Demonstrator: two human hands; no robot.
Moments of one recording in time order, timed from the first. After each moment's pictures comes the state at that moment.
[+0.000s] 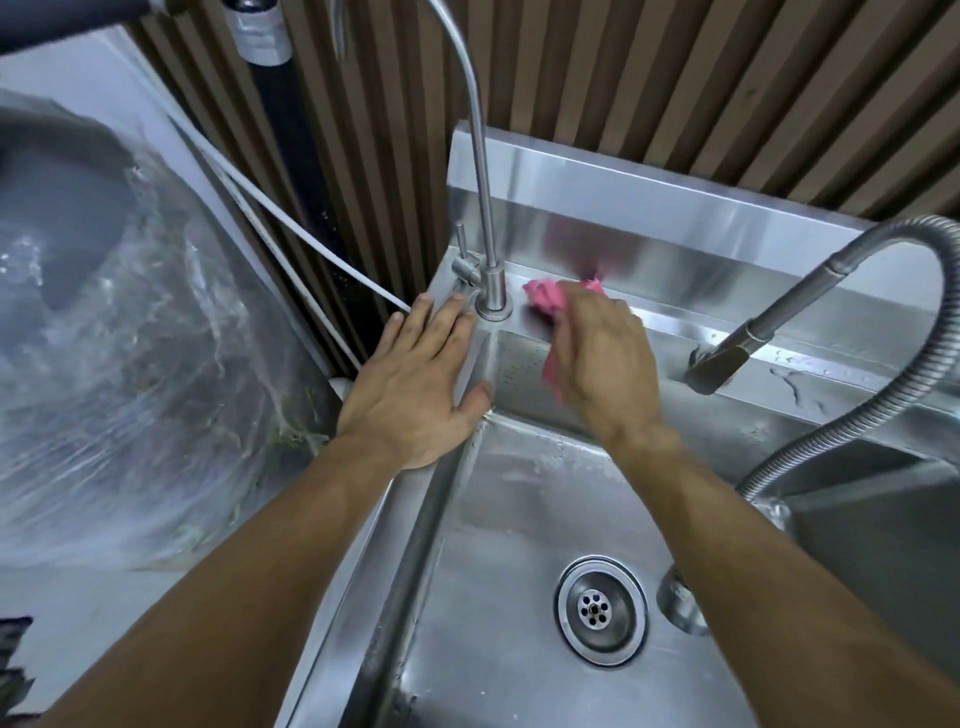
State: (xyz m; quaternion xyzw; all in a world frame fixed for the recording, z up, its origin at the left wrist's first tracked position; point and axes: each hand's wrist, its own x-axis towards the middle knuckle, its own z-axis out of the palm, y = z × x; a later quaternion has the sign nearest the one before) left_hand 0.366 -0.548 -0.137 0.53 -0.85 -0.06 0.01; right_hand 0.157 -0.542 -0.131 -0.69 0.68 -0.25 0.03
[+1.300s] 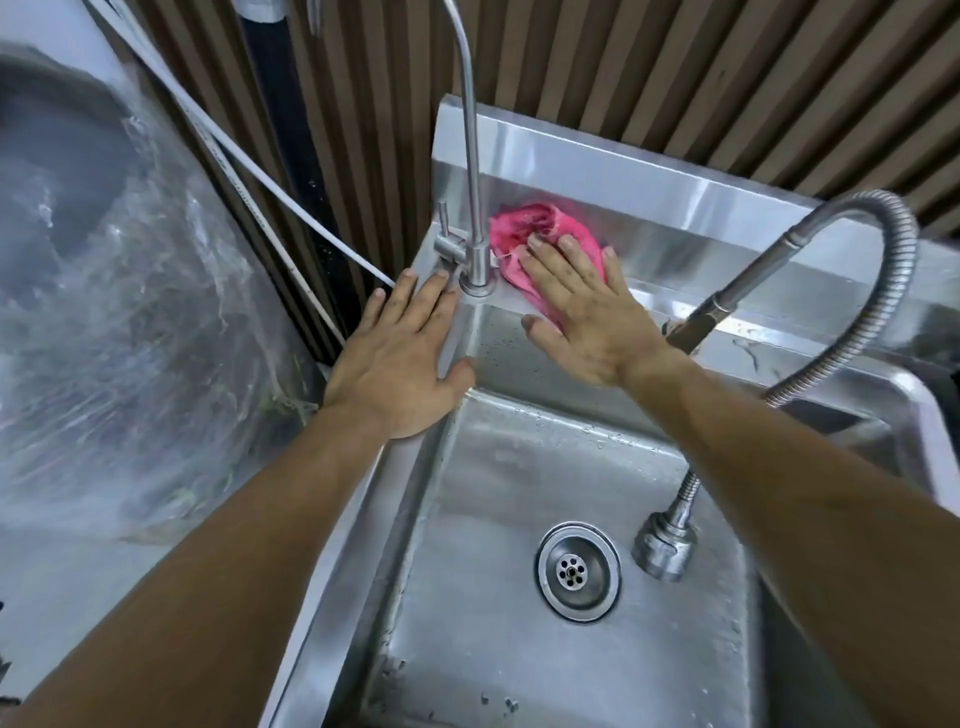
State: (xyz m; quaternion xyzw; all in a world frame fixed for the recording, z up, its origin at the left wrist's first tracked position) left_hand 0.370 -0.548 -0.140 0.53 -0.85 -0.07 0.01; right_hand 0.129 -0.549 -0.111 -0.79 0.61 0.03 0.02
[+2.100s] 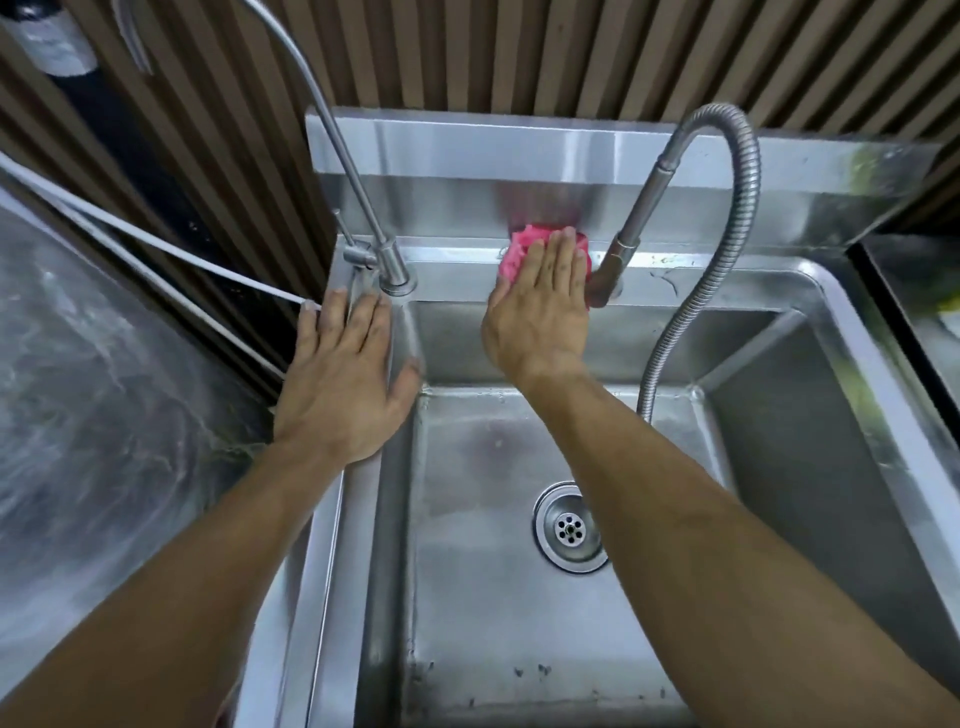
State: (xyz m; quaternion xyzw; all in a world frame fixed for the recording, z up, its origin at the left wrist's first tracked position) left_hand 0.367 -0.542 -0.134 0.49 -0.87 0.00 -0.01; right_hand 0.165 -0.528 -0.131 -0.50 0.87 0.04 -0.02
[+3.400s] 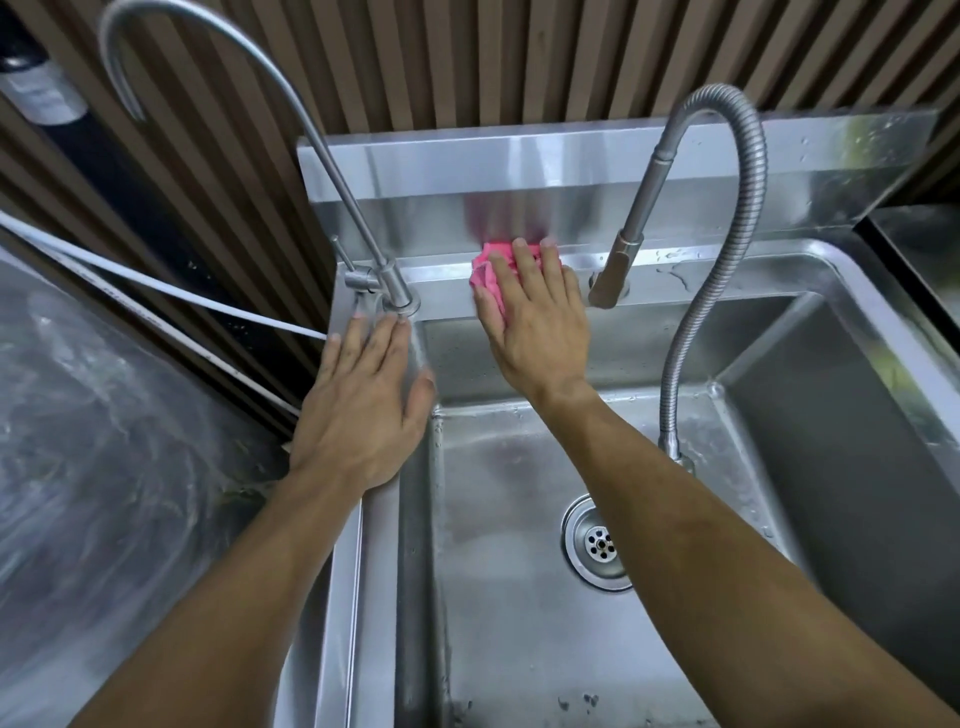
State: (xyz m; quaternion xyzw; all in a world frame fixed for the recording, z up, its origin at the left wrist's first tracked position) left_hand 0.364 -0.542 -0.131 0.46 -0.89 -0.05 0.02; right_hand 0.160 -0.527 -0.160 -0.56 0.80 -0.19 -0.11
